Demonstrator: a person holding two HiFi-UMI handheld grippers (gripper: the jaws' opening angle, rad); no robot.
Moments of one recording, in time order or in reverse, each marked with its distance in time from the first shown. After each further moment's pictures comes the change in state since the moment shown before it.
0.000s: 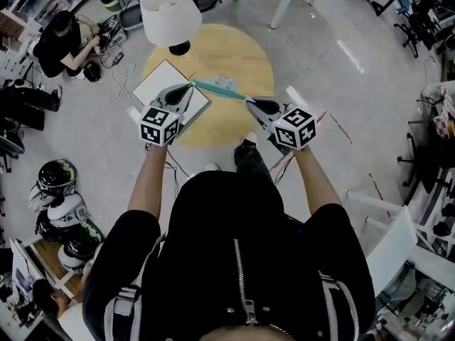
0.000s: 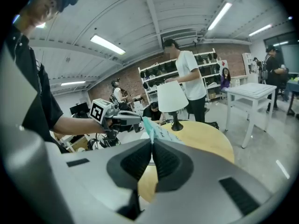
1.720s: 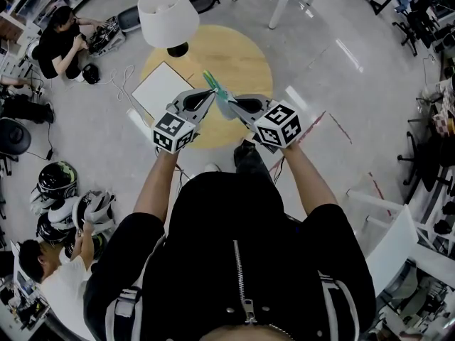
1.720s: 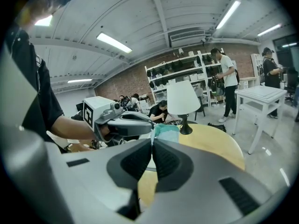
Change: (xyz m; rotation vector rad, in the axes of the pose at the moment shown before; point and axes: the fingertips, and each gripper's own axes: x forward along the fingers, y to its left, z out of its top) left arm 0.020 -0.070 0.030 0.063 -0.096 -0.190; right arm 0.036 0.030 0.019 -0.057 0.012 0.059
